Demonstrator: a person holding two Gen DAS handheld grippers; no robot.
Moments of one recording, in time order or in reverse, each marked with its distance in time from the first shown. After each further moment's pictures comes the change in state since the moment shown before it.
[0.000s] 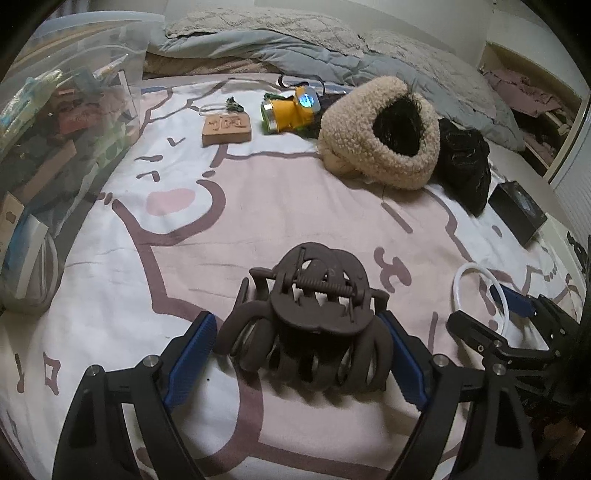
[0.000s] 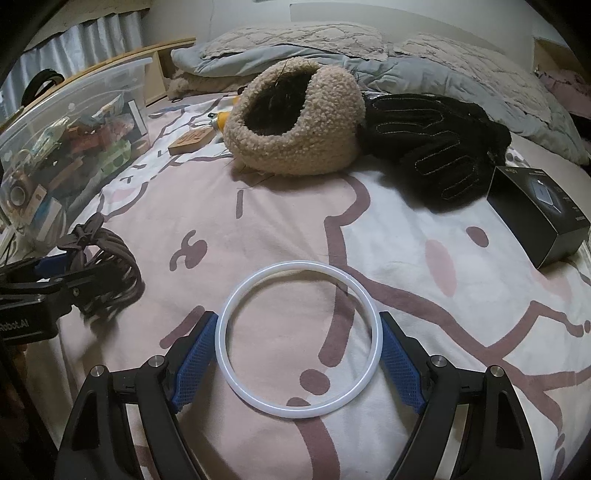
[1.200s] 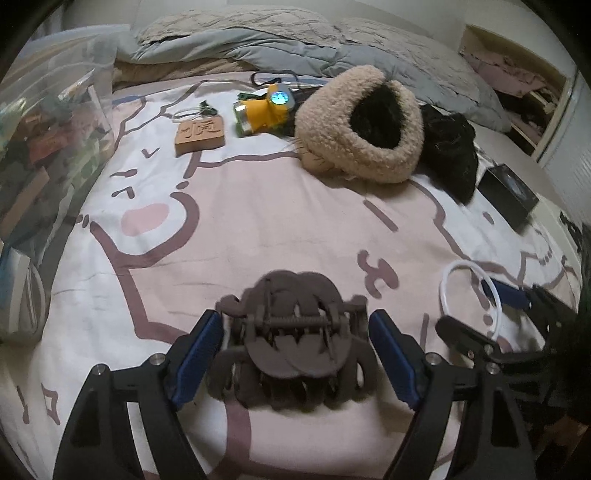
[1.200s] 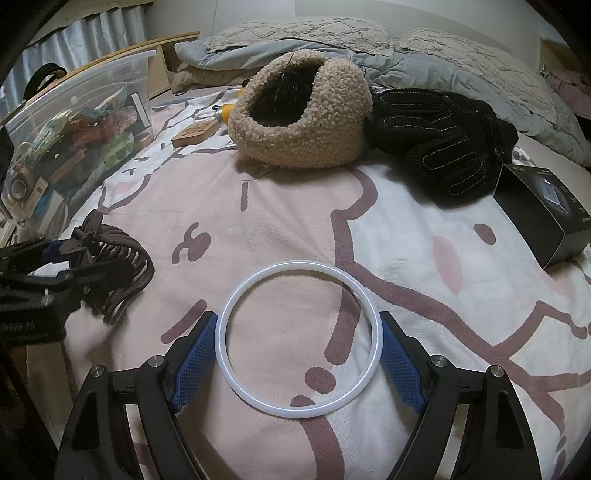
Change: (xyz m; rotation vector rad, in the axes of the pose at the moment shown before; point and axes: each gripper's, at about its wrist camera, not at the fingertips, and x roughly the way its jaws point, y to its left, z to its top) left arm 0.007 -0.007 0.013 0.066 0.016 -0.032; right arm 0.001 0.005 -0.001 -0.015 0.015 0.004
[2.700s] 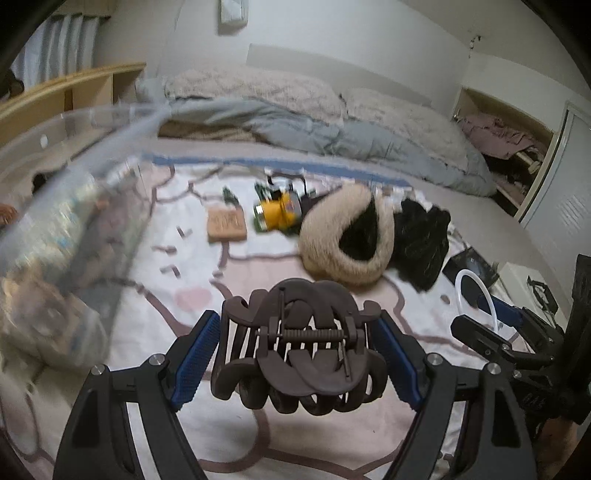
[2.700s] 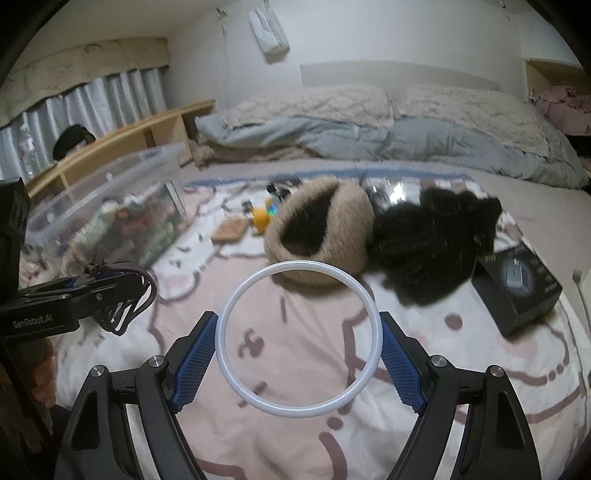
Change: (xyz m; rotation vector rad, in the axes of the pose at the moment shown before) left arm -0.113 0.019 0.040 -0.063 -0.238 -0.039; right arm -0.090 0.004 0.054 0.039 -0.243 0.098
